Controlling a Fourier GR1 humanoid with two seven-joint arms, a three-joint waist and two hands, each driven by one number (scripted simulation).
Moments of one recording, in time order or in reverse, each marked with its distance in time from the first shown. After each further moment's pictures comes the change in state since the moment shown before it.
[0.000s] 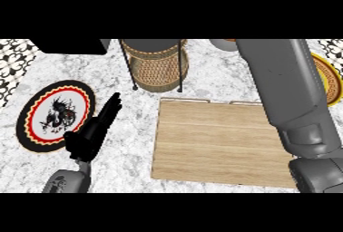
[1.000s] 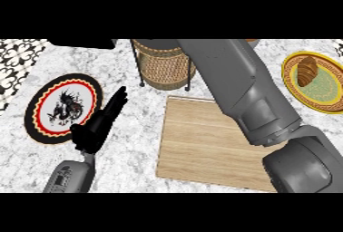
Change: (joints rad) left arm -0.073 -0.008 0.002 0.051 -0.011 -0.030 -0.019; right arm -0.291 0.120 -0.078 0.586 -0.021 -0.224 -0.160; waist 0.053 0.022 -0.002
